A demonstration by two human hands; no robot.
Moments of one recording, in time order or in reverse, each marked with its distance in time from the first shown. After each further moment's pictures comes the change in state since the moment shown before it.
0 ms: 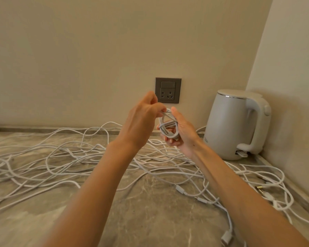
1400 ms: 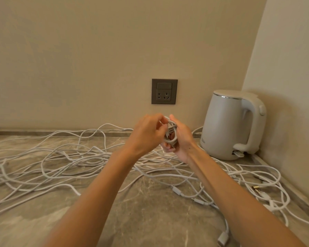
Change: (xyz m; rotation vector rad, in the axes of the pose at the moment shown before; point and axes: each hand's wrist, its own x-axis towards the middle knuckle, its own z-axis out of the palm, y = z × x) left_hand -0.007 0.014 0.019 -0.300 -0.188 -0.289; right_hand 0.010 0.015 -0.007 0.132 -0.014 0.054
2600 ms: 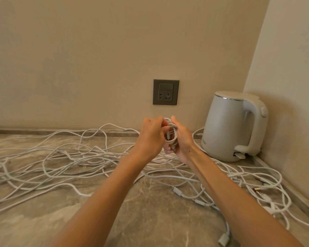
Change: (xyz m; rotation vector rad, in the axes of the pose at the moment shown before) left_hand 0.002 -0.003 0.016 -0.043 0.018 -0.129; right_hand -0.002 0.002 0.001 -0.002 -0.035 -0.049
